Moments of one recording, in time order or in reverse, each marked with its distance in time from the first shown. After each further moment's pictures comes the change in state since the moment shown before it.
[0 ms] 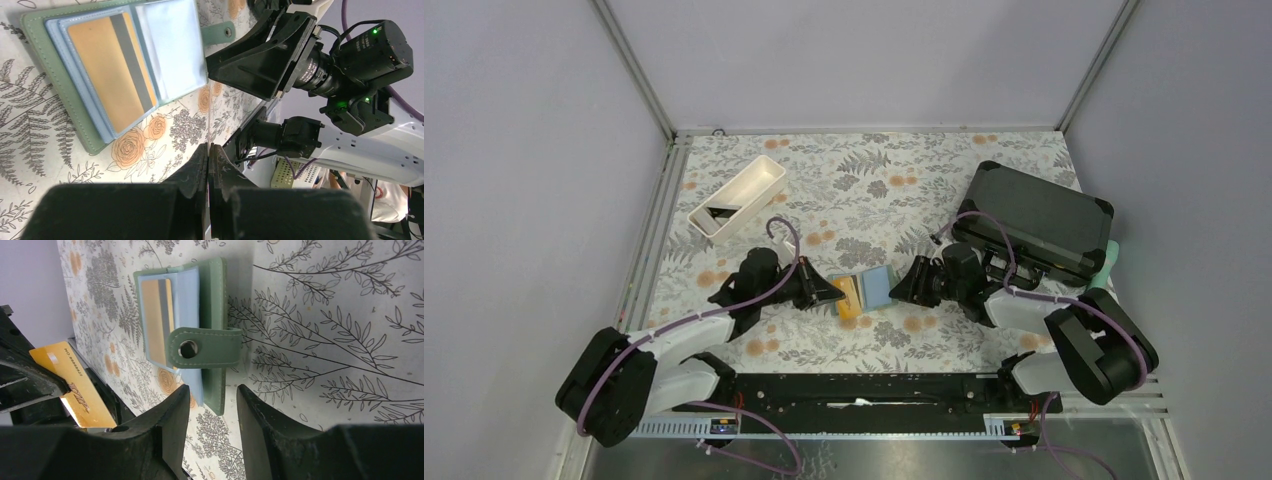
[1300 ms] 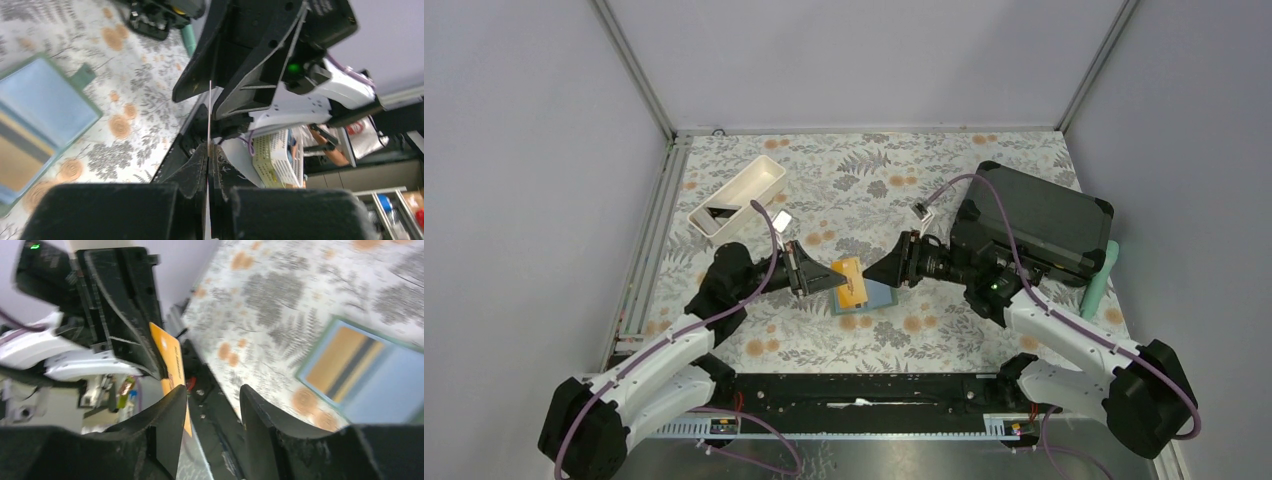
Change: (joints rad) left arm 0.017 -0.241 0.083 0.115 0.204 0.026; right arm 0.143 -0.277 0.228 -0.017 -0.216 -0.003
